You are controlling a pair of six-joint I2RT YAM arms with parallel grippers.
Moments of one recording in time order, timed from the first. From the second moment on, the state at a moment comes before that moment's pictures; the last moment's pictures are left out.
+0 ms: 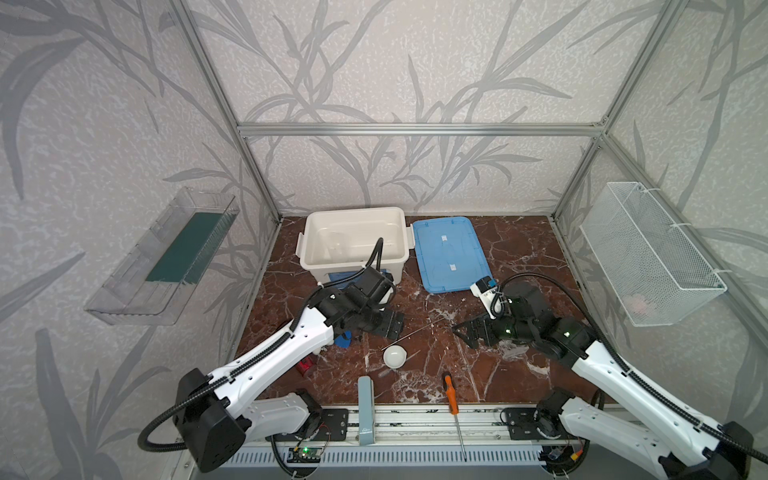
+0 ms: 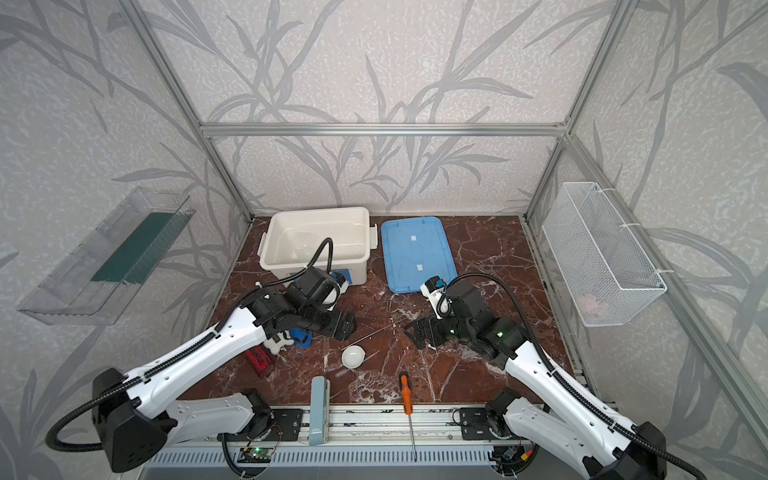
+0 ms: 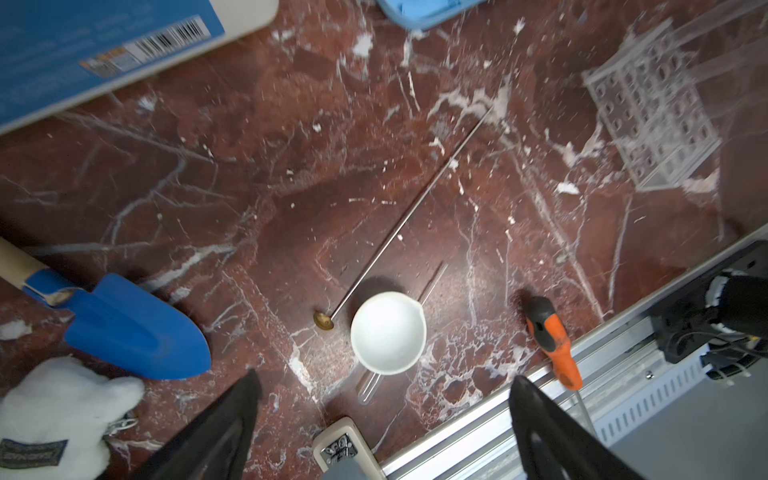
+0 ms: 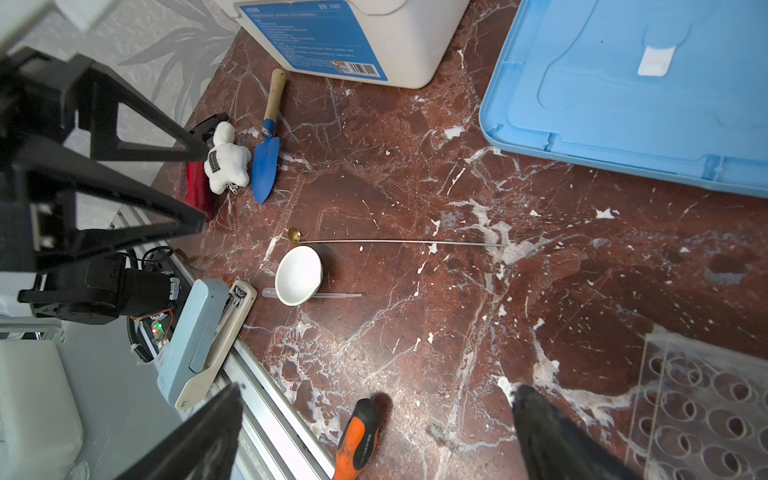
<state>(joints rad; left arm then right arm) -0.75 1.22 1.03 -0.94 0.05 -0.43 0.62 0.90 0.76 -0.62 -0.31 0.32</state>
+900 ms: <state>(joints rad) -0.85 1.41 0.76 -0.68 0.06 -0.57 0.62 0.98 0.73 -0.61 -0.28 0.32</state>
